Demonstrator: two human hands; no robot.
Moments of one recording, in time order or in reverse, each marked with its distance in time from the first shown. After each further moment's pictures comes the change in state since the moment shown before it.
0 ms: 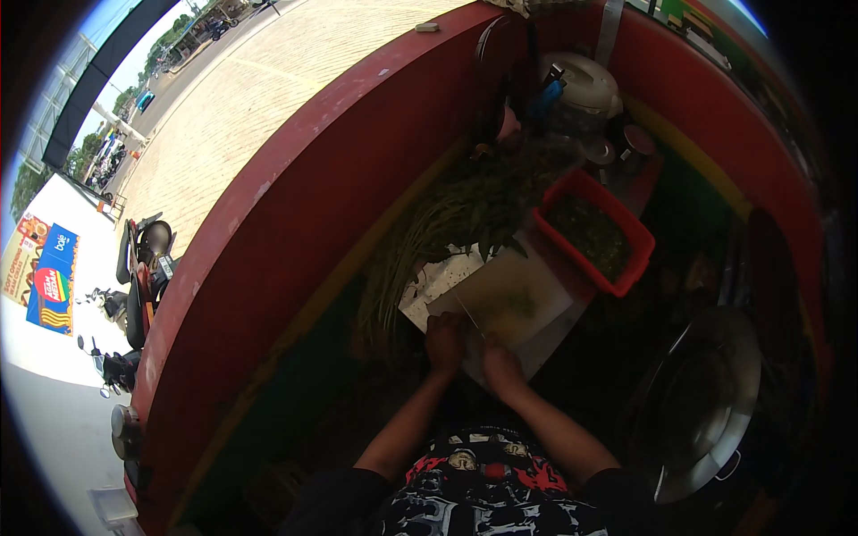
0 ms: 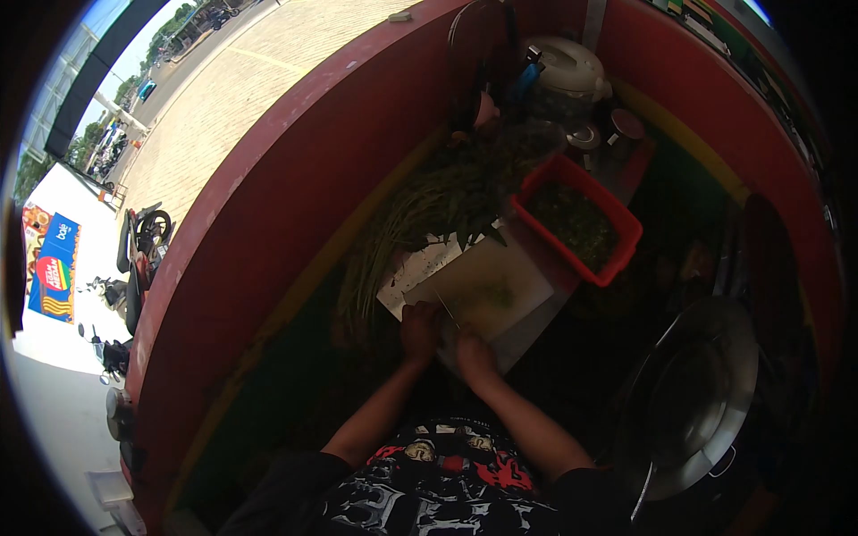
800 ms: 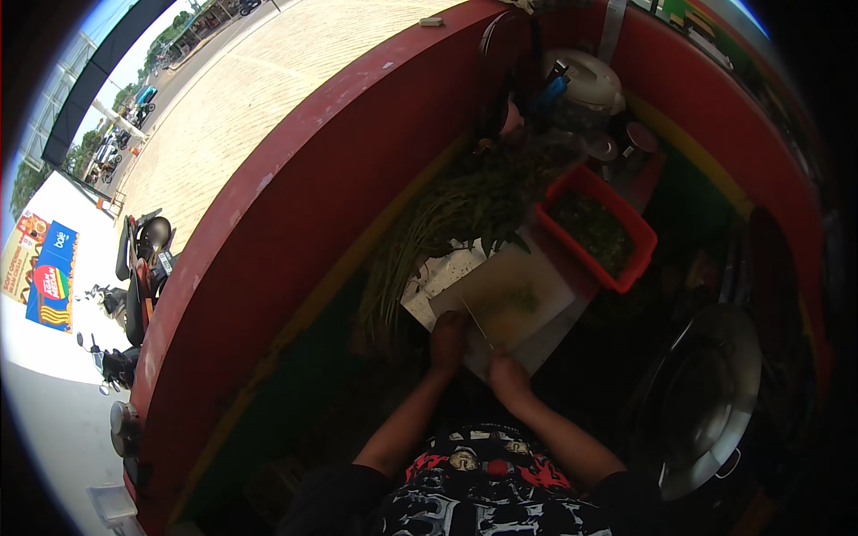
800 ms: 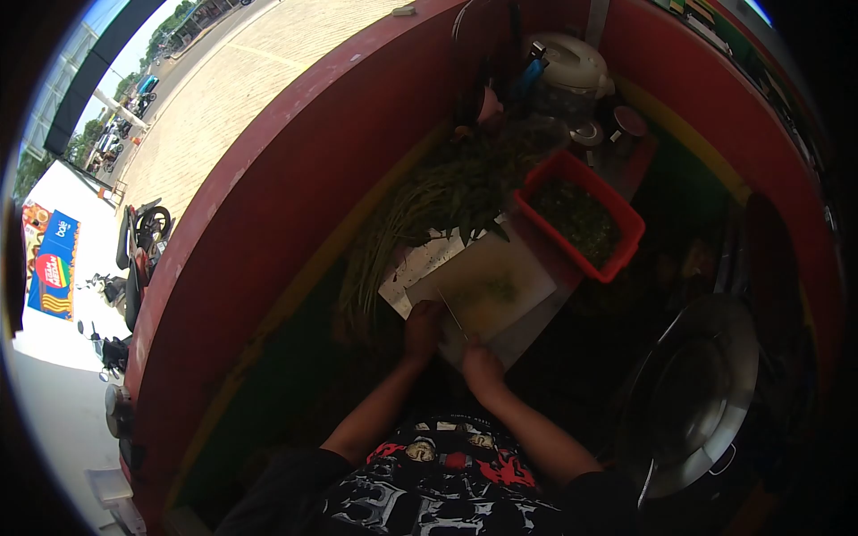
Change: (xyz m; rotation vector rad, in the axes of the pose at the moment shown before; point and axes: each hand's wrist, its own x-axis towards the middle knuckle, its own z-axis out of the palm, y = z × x) left_hand -0.008 -0.017 0.011 -0.152 -0.043 0.078; right_hand -0.030 0.000 -0.002 -0.025 -0.023 0.016
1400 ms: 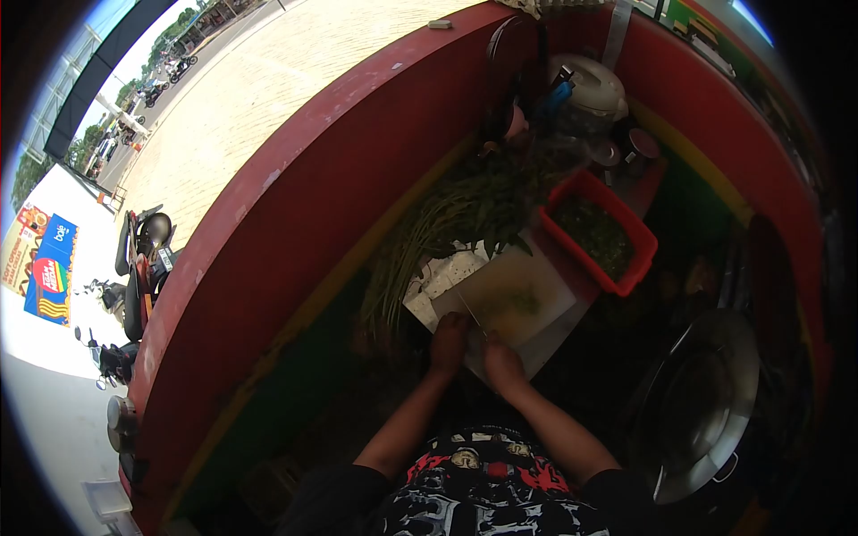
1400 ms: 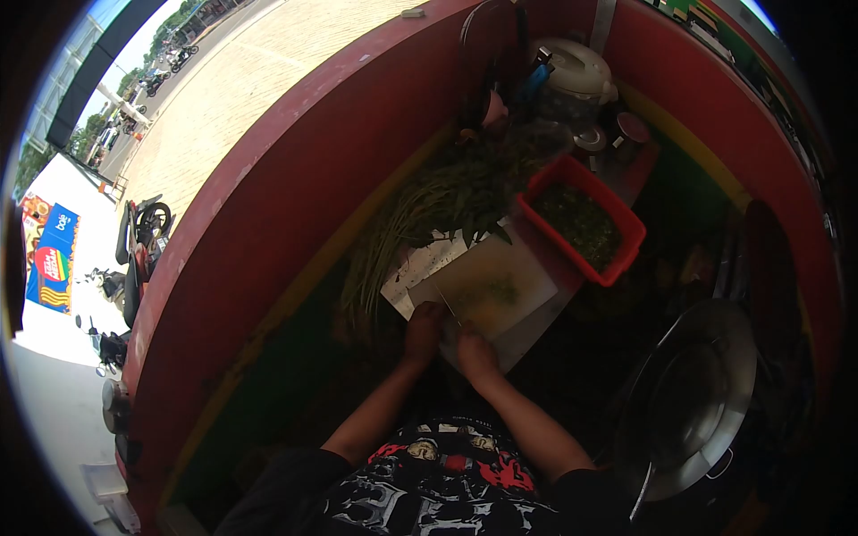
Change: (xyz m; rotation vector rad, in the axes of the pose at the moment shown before) left_hand -0.004 -0.003 -0.001 0.035 -0.020 0.048; right_hand 0.028 -0.008 0.005 0.042 0.048 -0.030
